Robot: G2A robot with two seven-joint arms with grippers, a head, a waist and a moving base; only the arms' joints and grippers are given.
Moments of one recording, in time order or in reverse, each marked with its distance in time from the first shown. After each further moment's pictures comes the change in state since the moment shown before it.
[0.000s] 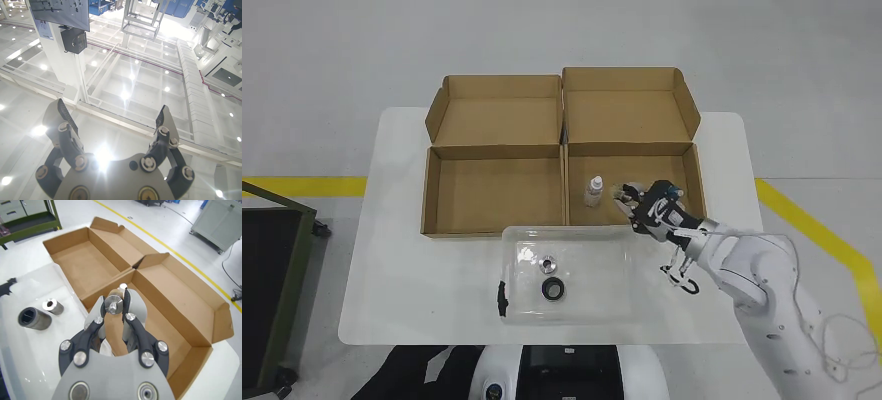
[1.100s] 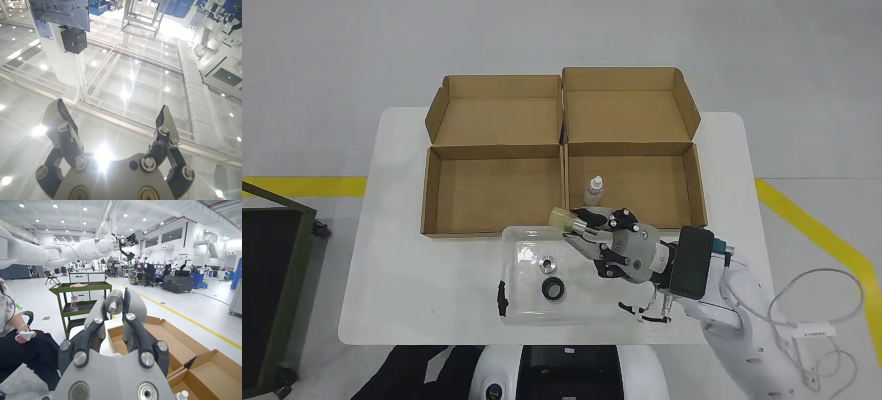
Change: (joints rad) left arm 0.000 0.000 0.000 0.000 0.000 0.000 0.000; right arm -0.022 -0.035 -0.168 -0.124 0.116 -0.151 -0.656
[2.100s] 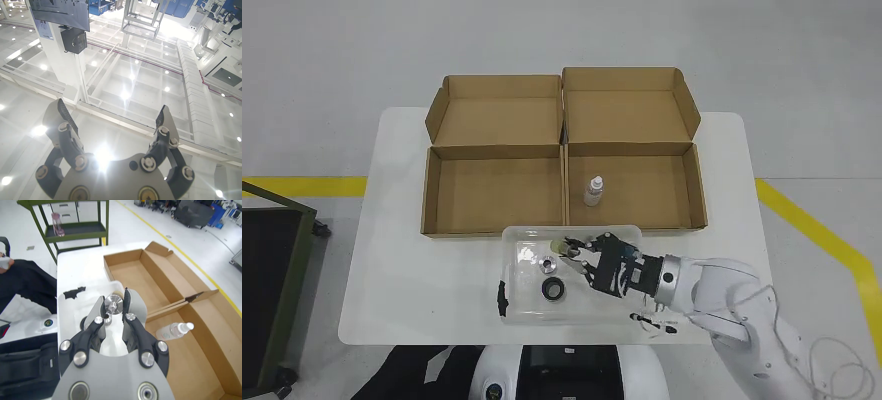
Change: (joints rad) left arm 0.000 0.000 0.000 0.000 0.000 0.000 0.000; right arm -0.042 0.030 0.014 -0.065 -0.062 0.001 0.540
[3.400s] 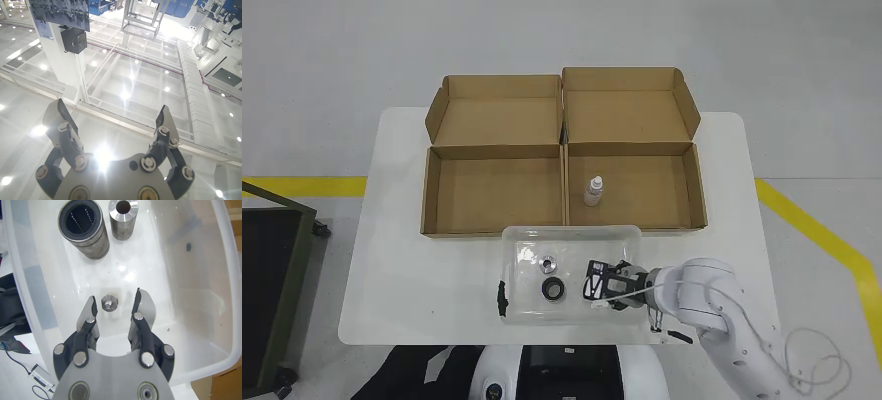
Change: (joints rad) left arm 0.000 0.000 0.000 0.000 0.000 0.000 0.000; right arm 0.013 -0.020 -0.056 0.144 -0.022 -0.074 0.688
